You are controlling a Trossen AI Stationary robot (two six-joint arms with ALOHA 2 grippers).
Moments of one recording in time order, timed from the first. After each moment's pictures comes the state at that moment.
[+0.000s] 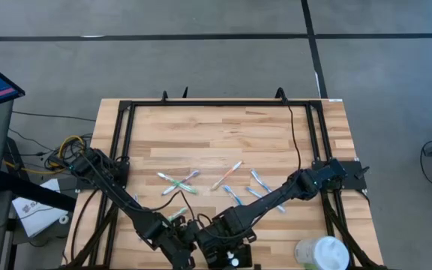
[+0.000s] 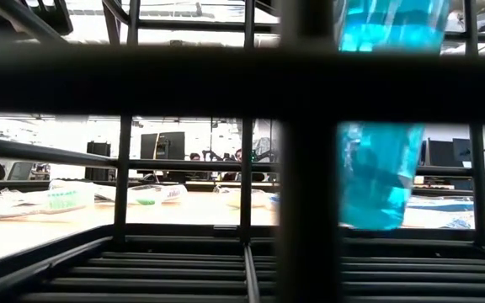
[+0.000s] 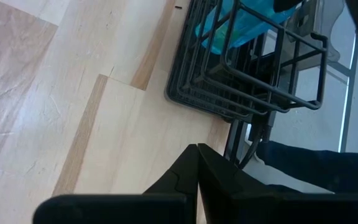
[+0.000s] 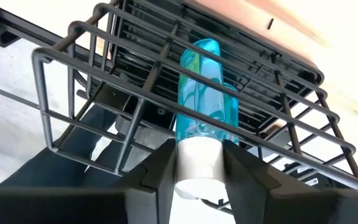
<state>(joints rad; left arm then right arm) -0.74 1.87 1.34 -0.49 -0.23 -1.05 0.50 2.44 2.33 -1.23 -0.44 1.63</state>
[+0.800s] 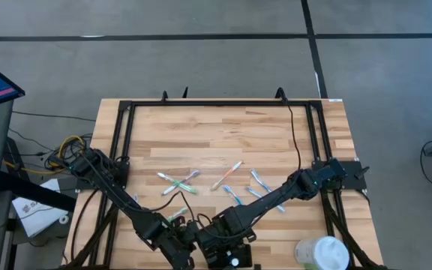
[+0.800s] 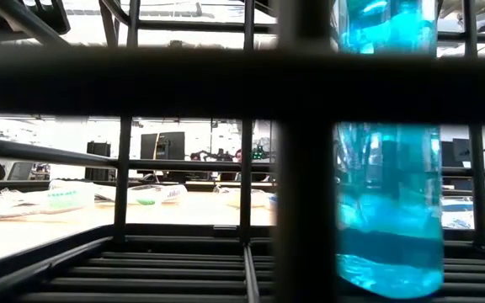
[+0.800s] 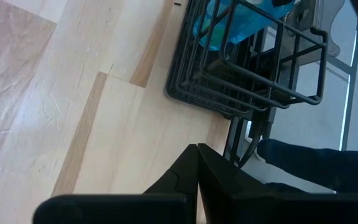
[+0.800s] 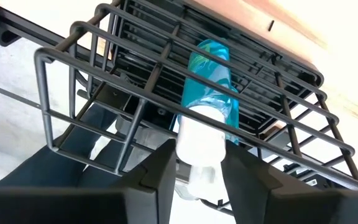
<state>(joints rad) -0.75 1.87 1.34 -0.49 -0.23 -1.05 0.50 2.44 2.33 -1.23 -0.44 1.62</state>
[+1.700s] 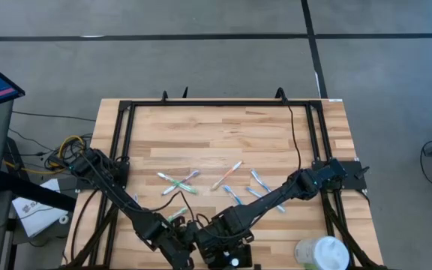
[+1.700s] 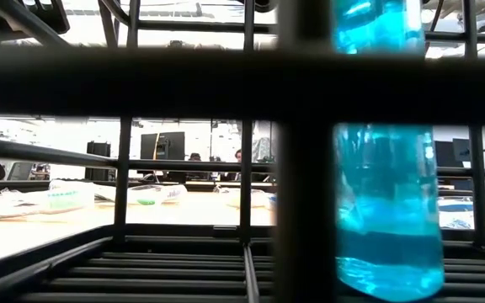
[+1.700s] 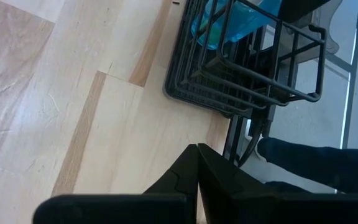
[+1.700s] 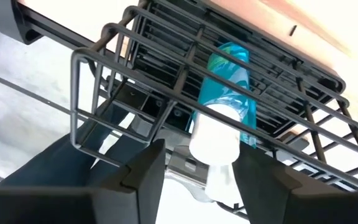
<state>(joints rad) -0.75 1.87 1.34 -0.49 -0.23 -1.04 0.49 2.44 2.33 -1.18 -0.44 1.62</state>
